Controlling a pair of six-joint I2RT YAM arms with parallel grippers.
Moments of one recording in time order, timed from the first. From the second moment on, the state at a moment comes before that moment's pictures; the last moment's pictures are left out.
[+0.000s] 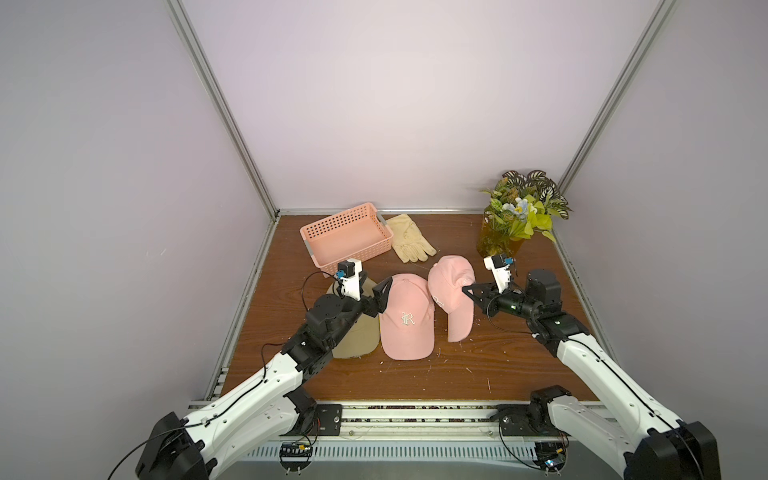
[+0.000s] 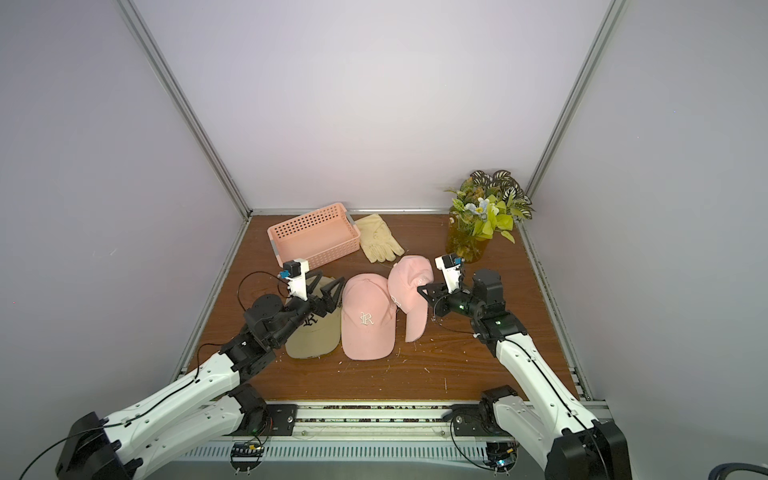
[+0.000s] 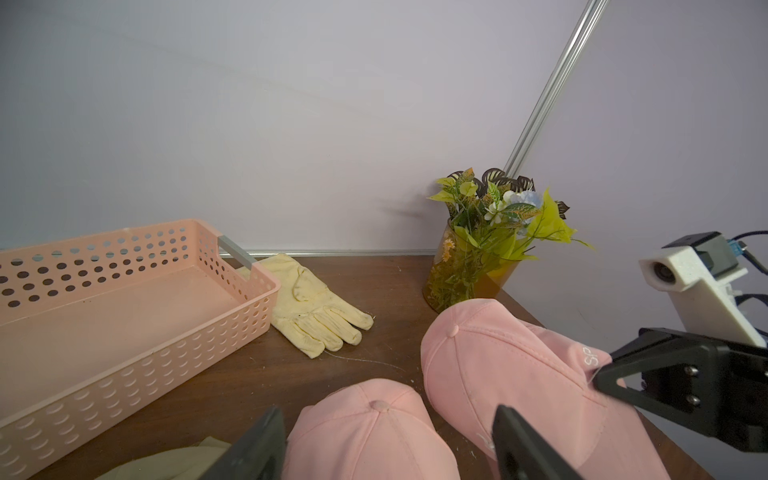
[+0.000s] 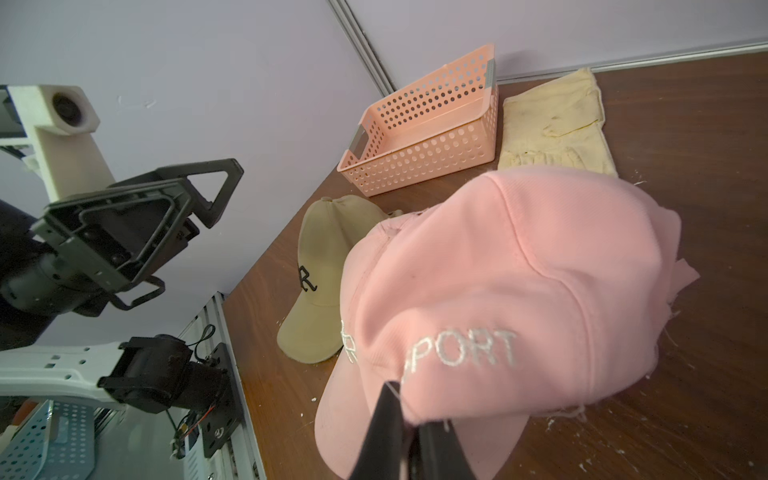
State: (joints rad) left arm -0.67 0.85 0.47 0.32 -0.13 -0.32; right arm 0.26 0.96 0.58 -0.04 -0.69 0.27
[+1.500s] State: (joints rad) left arm -0.52 0.86 0.51 0.12 -0.36 -0.37; right arm 0.26 1.07 0.51 -0.15 0.24 0.25
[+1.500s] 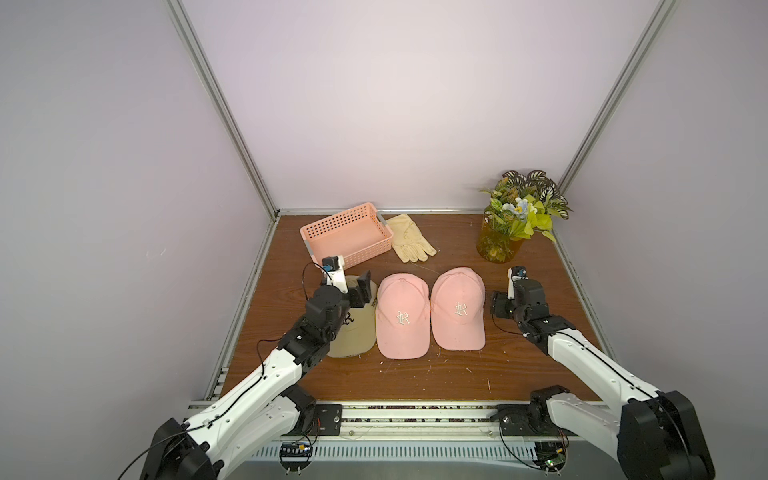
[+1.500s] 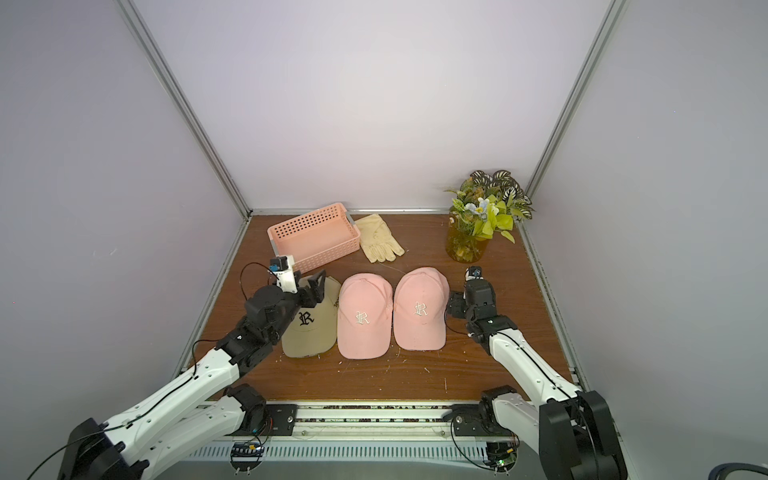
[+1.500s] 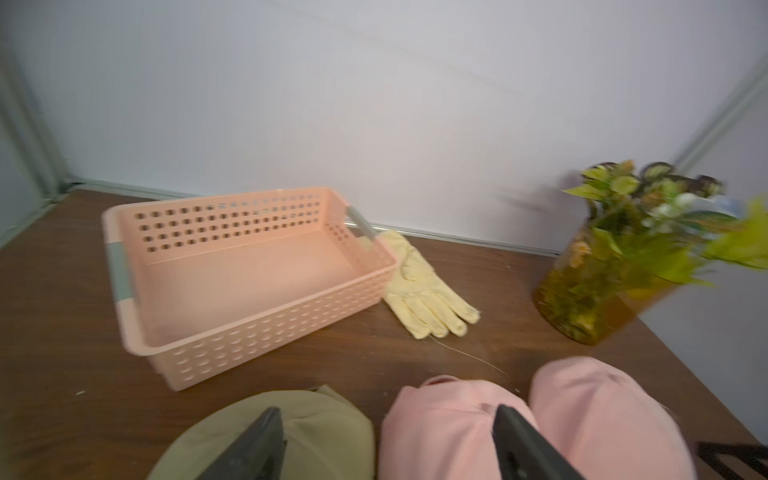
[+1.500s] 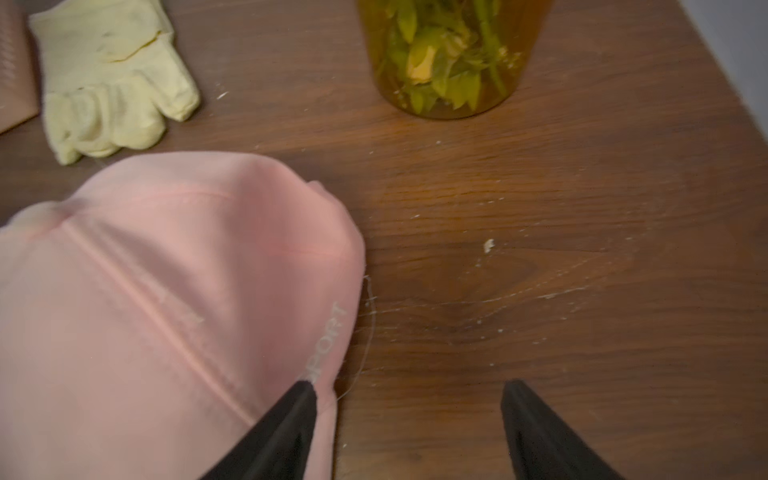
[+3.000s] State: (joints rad) left arm 0.02 1.32 0.17 0.99 -0.26 -0.04; right arm 0.13 1.48 0.21 1.04 0.40 -0.01
